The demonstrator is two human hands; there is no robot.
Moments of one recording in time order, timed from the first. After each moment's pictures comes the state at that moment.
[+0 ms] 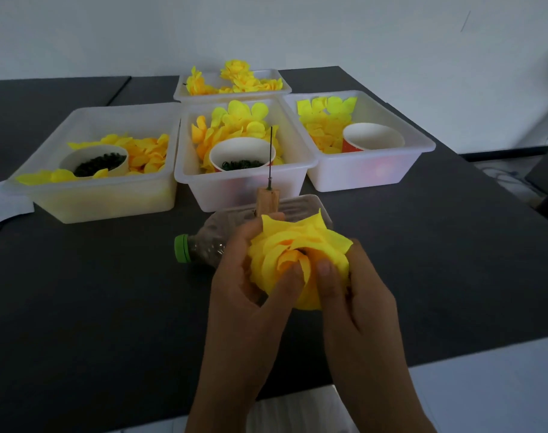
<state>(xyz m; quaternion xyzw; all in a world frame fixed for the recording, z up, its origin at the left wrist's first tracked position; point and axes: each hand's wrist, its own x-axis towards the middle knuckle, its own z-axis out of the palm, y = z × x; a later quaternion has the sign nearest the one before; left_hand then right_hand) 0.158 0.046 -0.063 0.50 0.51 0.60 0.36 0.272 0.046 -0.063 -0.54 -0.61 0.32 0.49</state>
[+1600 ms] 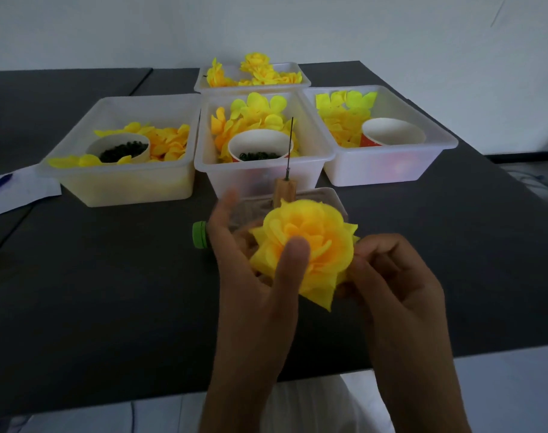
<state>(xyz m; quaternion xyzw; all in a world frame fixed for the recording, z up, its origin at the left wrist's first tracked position) 0.159 0.033 -0.048 0.51 0.50 0.62 0.32 0.286 0.041 -0.054 -0.41 -0.49 0.48 0.60</state>
